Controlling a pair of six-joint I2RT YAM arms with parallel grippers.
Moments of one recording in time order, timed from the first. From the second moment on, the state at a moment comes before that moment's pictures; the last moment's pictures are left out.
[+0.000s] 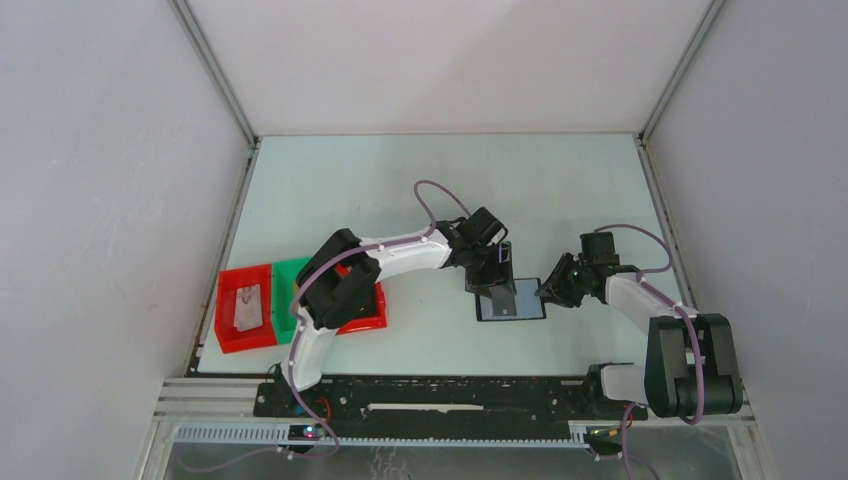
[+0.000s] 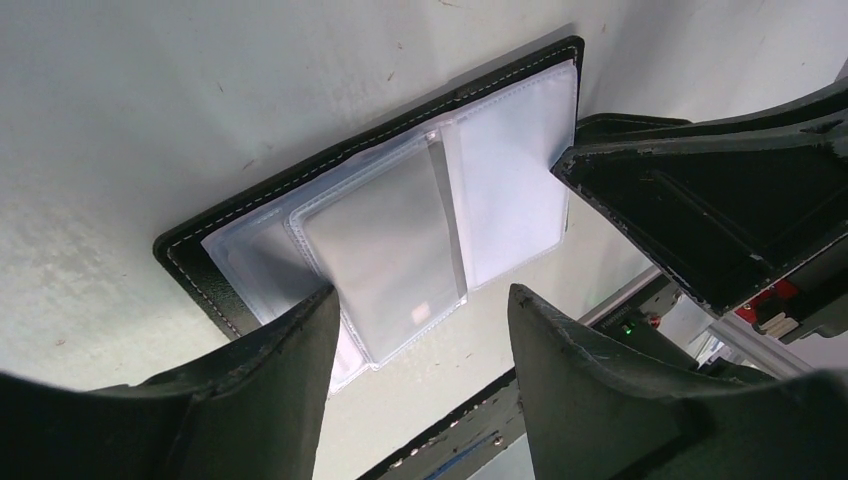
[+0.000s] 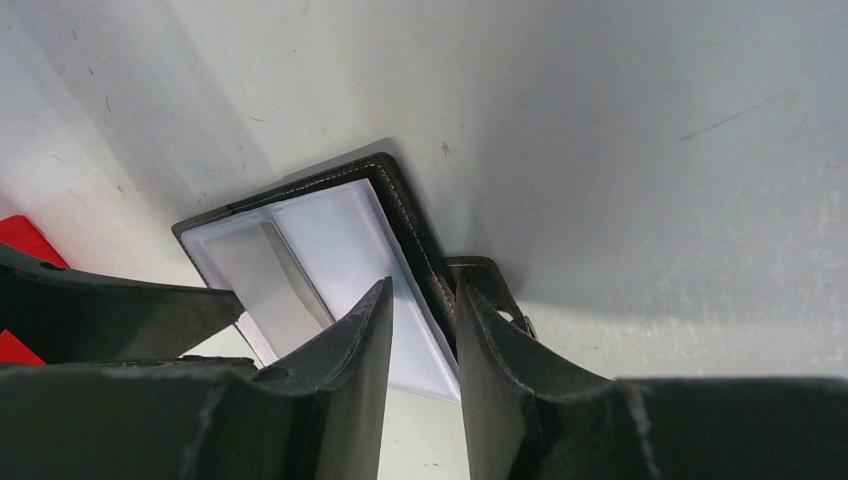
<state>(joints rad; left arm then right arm) -0.92 2.09 1.50 -0.43 0.29 -0.89 0.05 1.29 0.53 -0.32 -0.29 0.61</state>
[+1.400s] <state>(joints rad) -0.91 1.99 1.30 -0.11 0.37 -0.92 0.04 1.29 0.53 -0.31 -0.29 0.61</state>
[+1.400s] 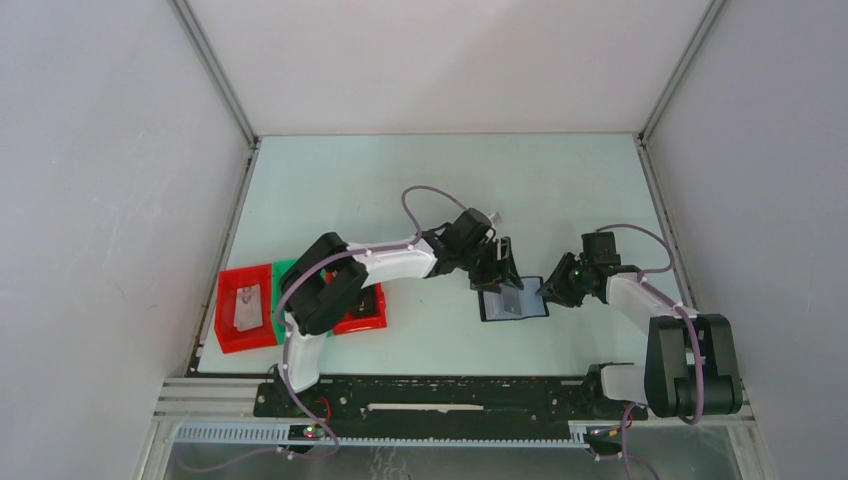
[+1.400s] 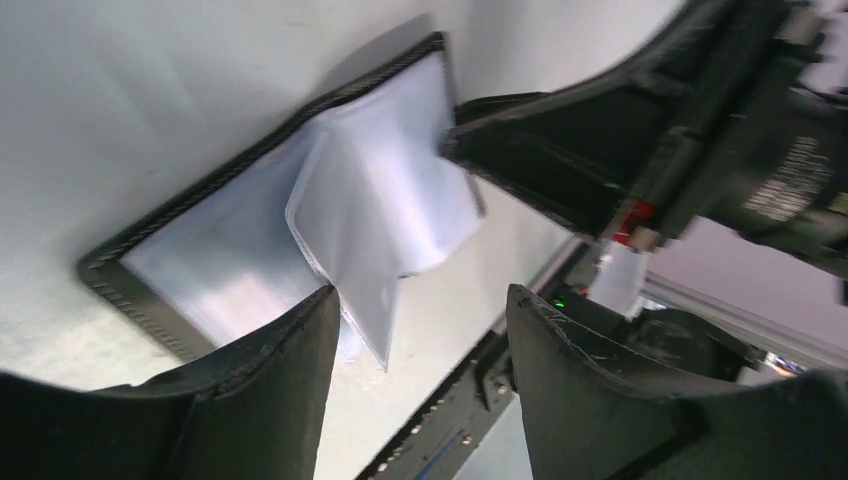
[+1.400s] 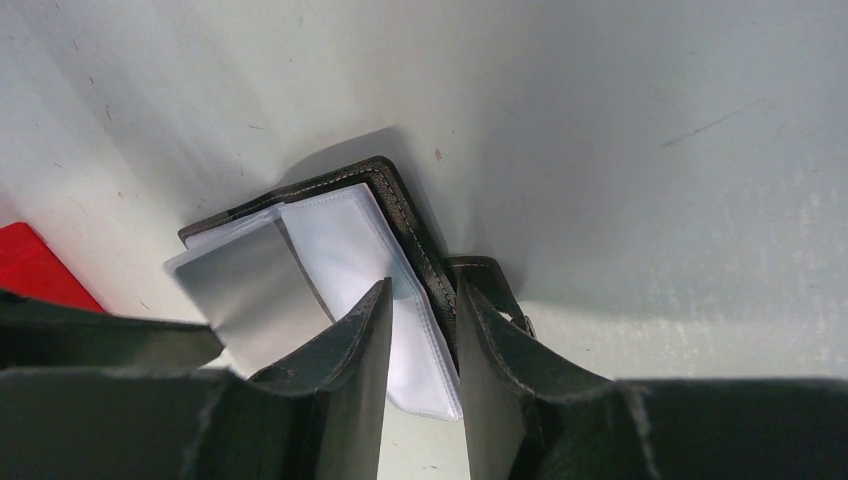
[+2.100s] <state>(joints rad) -0.95 2.11 1.41 0.06 0.54 -0.98 0.00 1.24 0.52 -0.35 -0.29 0.61</state>
